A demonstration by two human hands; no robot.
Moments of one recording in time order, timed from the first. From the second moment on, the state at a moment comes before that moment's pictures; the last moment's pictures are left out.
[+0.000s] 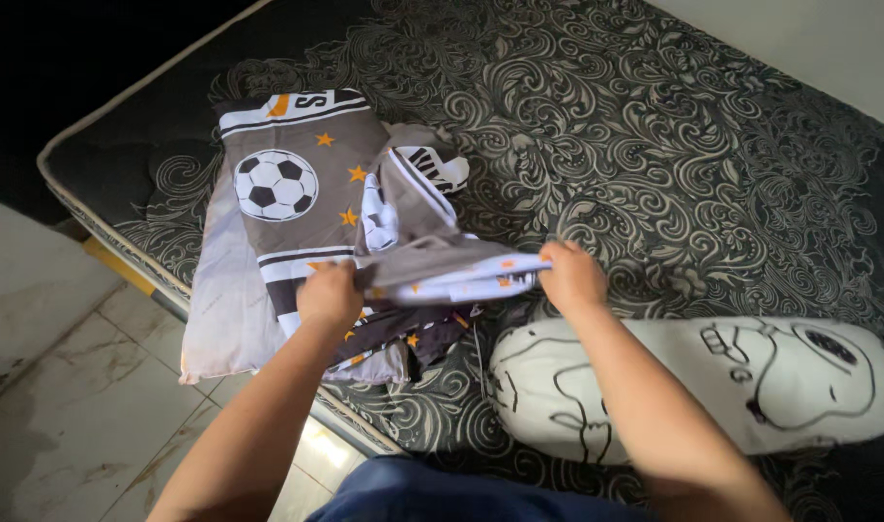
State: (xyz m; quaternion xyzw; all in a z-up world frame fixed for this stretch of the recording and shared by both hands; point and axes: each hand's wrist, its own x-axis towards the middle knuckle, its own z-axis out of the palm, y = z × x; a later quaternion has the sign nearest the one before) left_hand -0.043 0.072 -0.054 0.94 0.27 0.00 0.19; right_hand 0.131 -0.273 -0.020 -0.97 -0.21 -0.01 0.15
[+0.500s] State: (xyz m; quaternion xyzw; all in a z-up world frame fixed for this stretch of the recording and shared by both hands) left_hand -0.168 -0.018 -0.179 0.85 0.04 -0.41 0.33; right_hand 0.067 -0.371 -0.128 -0.70 -0.21 0.68 0.01
